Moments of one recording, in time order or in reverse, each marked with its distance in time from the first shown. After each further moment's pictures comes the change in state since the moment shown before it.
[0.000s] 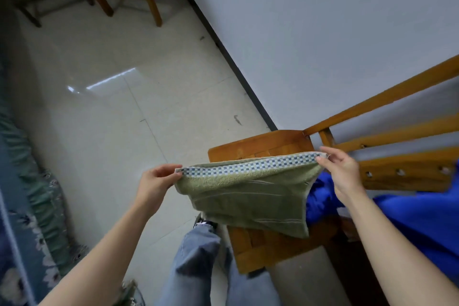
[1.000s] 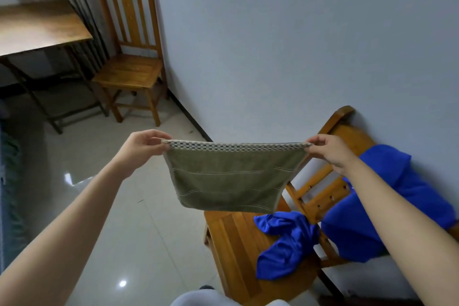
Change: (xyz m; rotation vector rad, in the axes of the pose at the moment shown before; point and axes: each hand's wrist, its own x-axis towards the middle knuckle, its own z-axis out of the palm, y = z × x) left_hand -0.149 0.252 -0.071 0.331 -0.244 0.685; right_hand -0.140 -0.197 -0.086 -0.251 -0.136 -0.470
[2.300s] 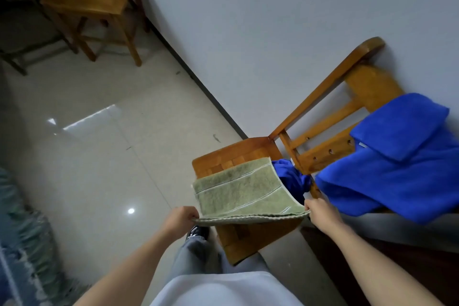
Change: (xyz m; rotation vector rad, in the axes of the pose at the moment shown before) left_hand -0.090 -0.217 0.184 0.637 -0.509 -0.358; right_hand -0.086 0.232 0.064 -1.136 -0.383 0.303
